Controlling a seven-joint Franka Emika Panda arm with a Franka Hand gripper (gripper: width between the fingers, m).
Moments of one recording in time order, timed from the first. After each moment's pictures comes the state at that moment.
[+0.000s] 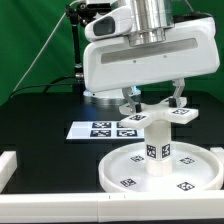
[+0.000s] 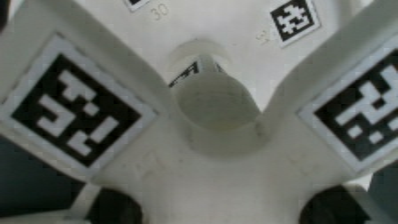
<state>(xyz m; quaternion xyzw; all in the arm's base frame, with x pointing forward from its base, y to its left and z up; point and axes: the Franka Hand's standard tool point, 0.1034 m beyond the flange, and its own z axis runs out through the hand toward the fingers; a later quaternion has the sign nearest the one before) 0.563 0.029 0.110 -0.99 0.10 -0.08 0.08</state>
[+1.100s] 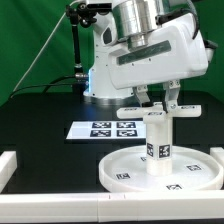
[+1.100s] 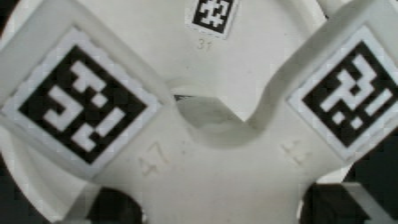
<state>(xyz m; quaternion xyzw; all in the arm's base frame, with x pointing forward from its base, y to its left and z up) 0.554 0.036 0.107 -0.85 0.50 -0.06 0.12</state>
